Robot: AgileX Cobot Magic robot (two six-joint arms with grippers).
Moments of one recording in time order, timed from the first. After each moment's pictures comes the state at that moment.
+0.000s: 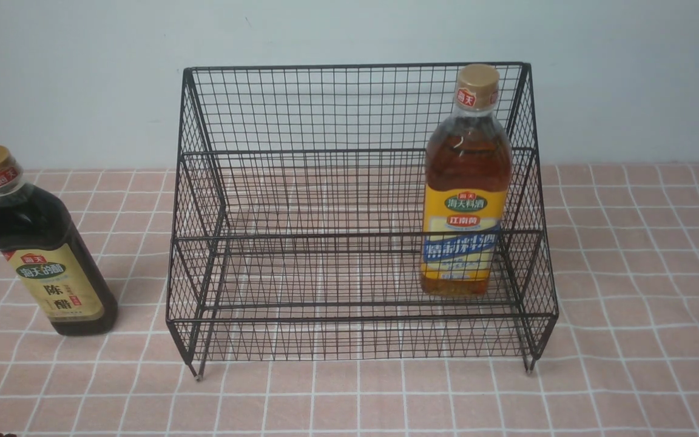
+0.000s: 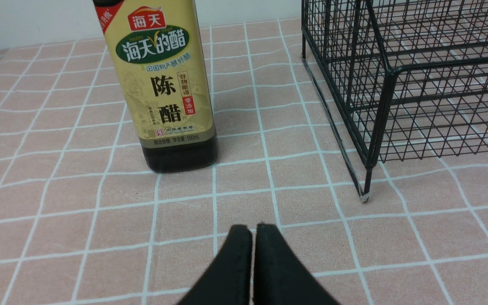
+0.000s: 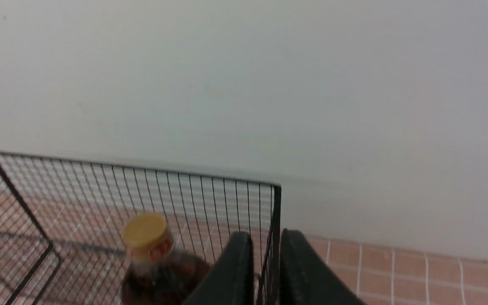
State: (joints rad) right arm 0.50 1.00 -1.29 -0.36 0.84 0.45; left arm -0.10 -0.01 0.02 0.06 0.39 -0.02
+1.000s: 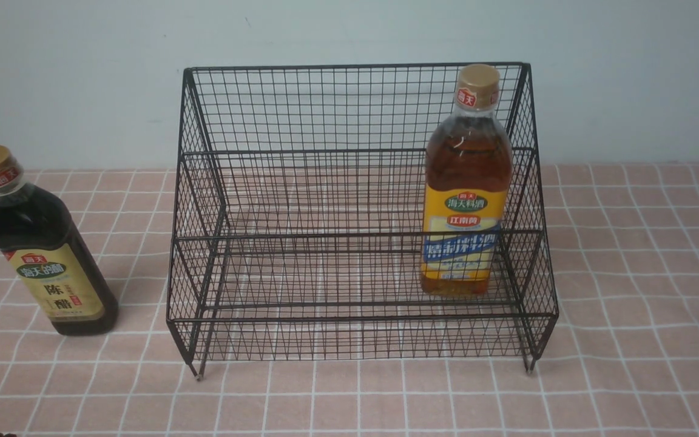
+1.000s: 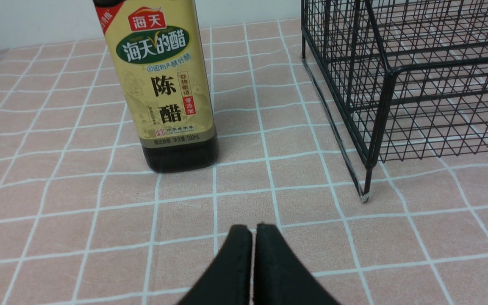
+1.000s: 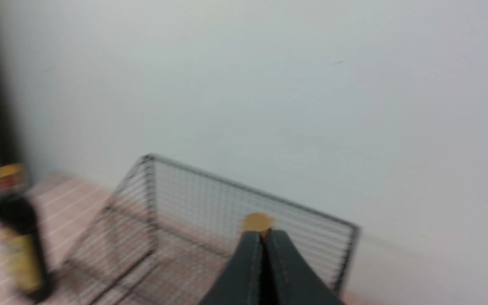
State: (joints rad) right arm 0.32 0.67 -1.12 0.21 0.71 -0.18; left arm -0.10 -0.01 0.02 0.06 0.39 -0.02
